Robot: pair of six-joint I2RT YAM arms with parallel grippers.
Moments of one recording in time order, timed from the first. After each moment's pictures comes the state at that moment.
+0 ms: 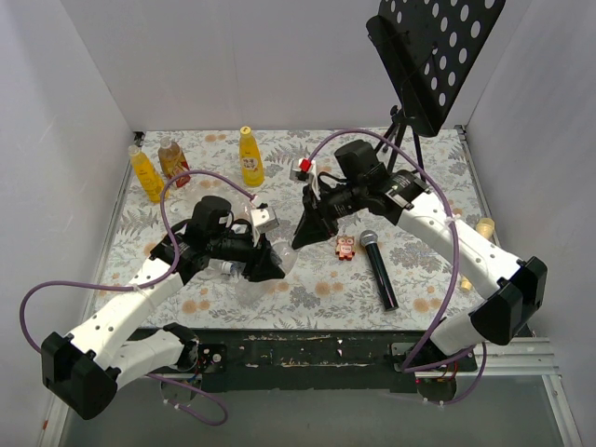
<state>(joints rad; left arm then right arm) -0.56 1.00 0.86 -0.51 0.81 0.15 0.75 1.47 1.48 -0.71 -0.88 -0.16</state>
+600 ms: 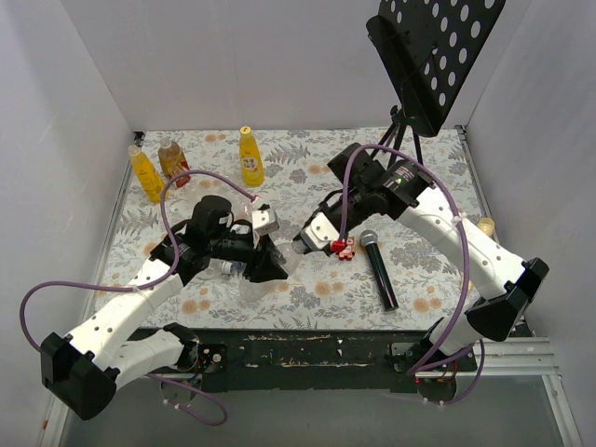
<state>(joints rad) -0.57 1.00 0.86 -0.48 0.88 0.18 0.83 1.50 1.68 -1.19 -0.90 -1.45</state>
